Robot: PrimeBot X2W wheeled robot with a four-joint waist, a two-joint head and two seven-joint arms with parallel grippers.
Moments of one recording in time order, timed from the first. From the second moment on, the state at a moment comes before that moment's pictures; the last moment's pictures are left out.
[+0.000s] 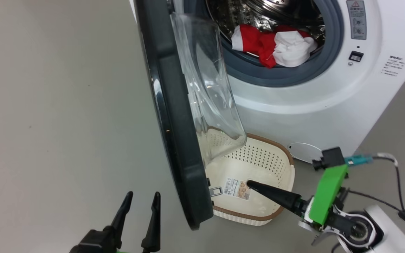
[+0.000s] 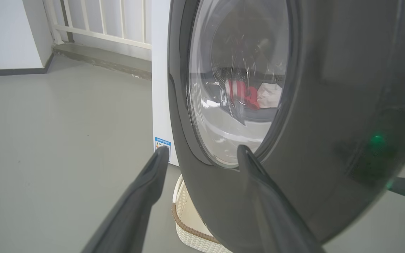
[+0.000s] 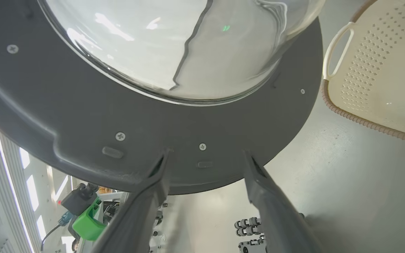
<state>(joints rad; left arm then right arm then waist) -0.04 0.04 -0.26 0.17 -0.33 0.06 -0.25 -0.29 -0.23 0.35 0.25 1.52 0.12 0.62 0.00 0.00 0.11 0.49</state>
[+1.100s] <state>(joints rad) -0.04 0.04 -0.21 0.18 -0.33 0.06 -0.25 -0.22 -0.40 0.49 0.42 1.00 0.12 -0.25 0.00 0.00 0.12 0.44</state>
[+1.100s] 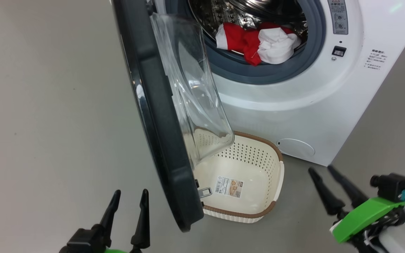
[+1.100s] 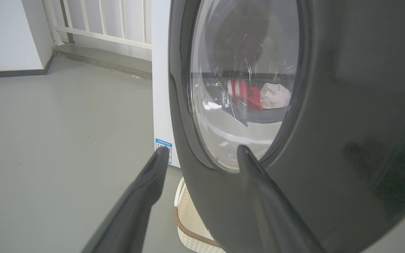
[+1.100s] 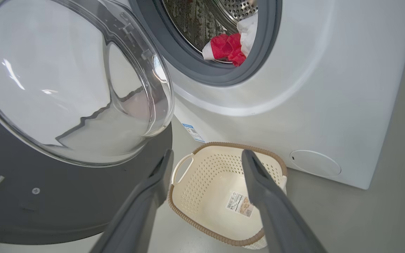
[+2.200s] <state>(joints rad) -0.04 0.04 -0.20 0.17 -0.31 0.06 -0.25 -0.02 -0.17 0.06 0.26 0.41 0.12 -0.26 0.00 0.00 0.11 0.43</state>
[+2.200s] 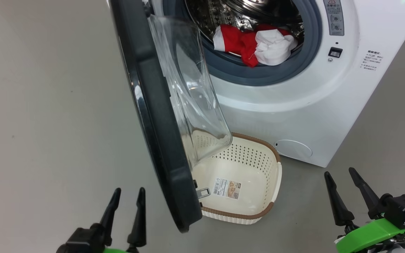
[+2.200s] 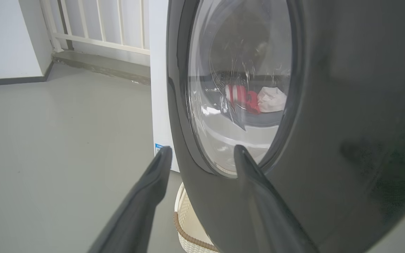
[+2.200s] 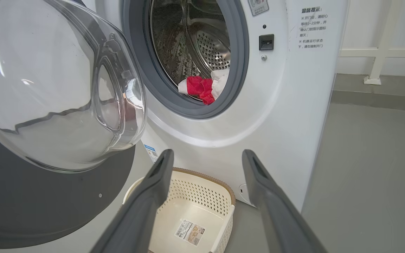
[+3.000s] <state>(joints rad) -0.10 0.04 -0.42 -0.31 -0.21 0.12 -0.26 0.00 -0.17 0.07 0.26 0.40 0.12 -0.26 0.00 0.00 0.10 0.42</state>
